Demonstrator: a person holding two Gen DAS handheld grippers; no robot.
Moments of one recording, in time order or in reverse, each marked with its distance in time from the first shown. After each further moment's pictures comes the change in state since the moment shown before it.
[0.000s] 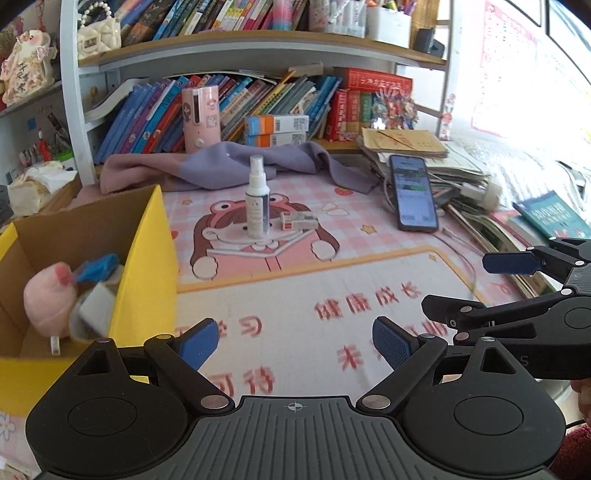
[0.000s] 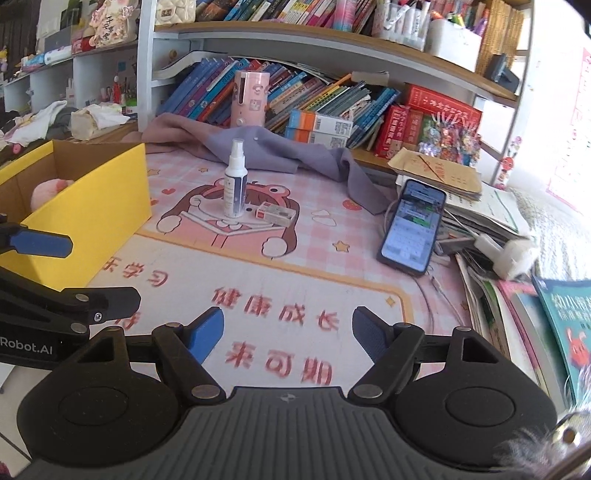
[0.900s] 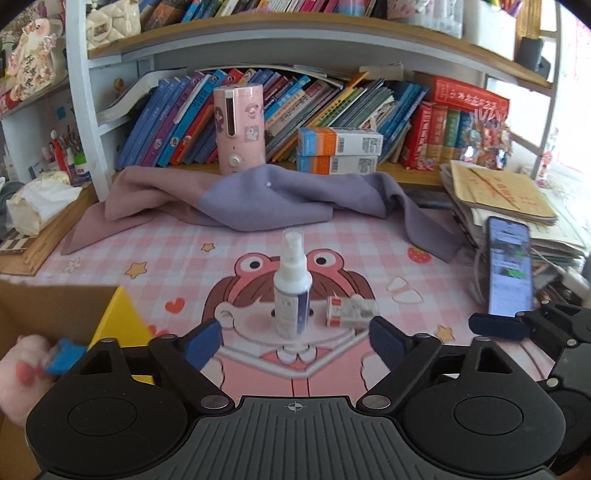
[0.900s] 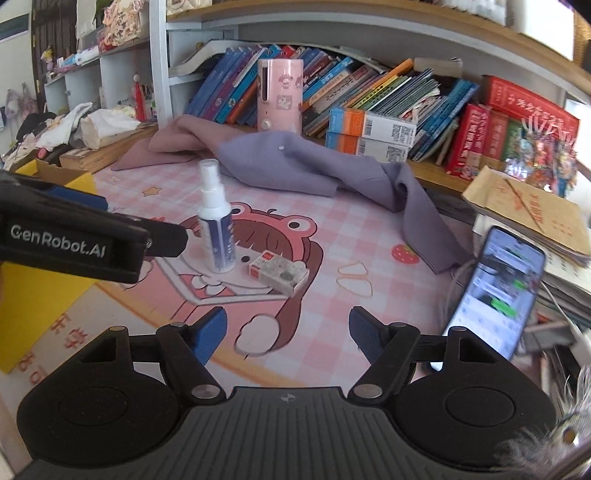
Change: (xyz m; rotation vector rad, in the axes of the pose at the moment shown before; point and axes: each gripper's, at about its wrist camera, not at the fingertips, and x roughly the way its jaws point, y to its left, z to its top) left arm 0.133 0.004 0.113 -0.126 0.029 0.196; right arm 0.157 -0.062 0.080 -0.074 0.009 0.253
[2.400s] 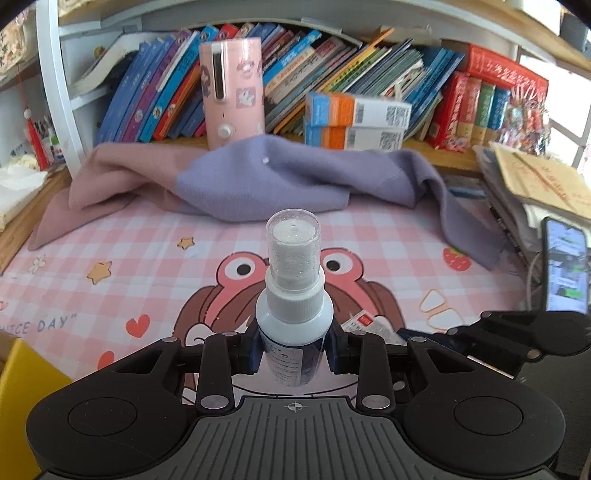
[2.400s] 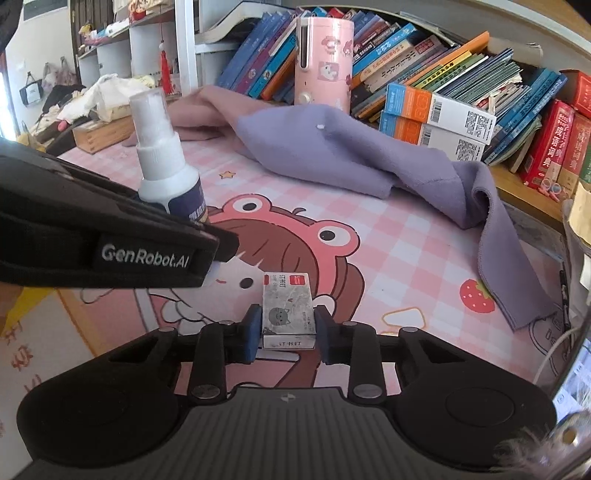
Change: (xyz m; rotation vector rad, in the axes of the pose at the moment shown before) left arm 0.078 -0.002 0.019 -0.019 0.066 0.013; right arm 0.096 -0.008 0.023 -0.096 0.035 0.147
